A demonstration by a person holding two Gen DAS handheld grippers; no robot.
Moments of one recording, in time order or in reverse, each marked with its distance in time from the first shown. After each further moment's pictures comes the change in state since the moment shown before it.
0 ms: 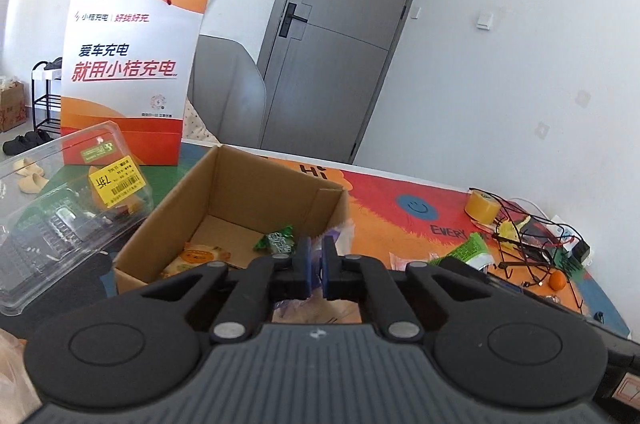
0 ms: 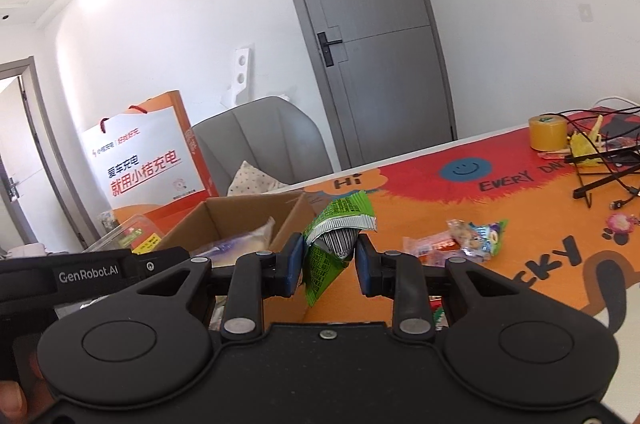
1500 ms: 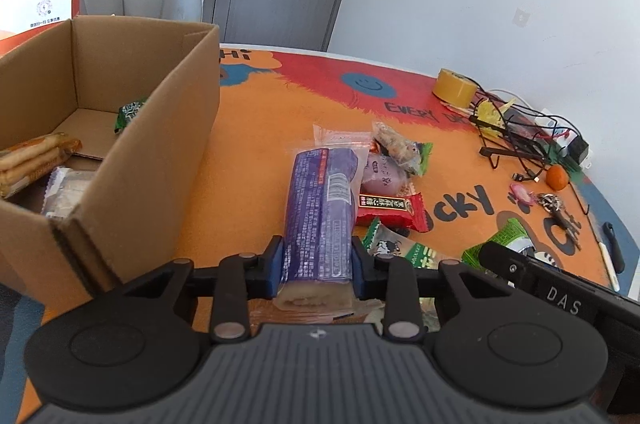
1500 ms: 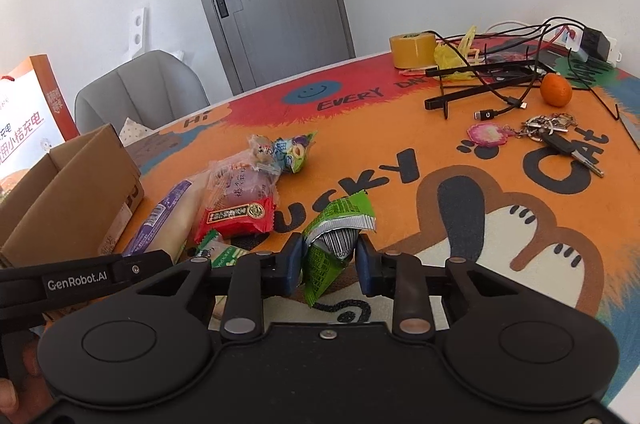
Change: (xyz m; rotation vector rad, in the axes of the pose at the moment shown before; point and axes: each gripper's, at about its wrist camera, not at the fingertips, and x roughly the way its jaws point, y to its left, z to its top) left arm 0.097 -0.082 -0.079 0.108 0.254 -0.060; right arm 0.003 -0.129 -0.041 0.100 0.141 -0.263
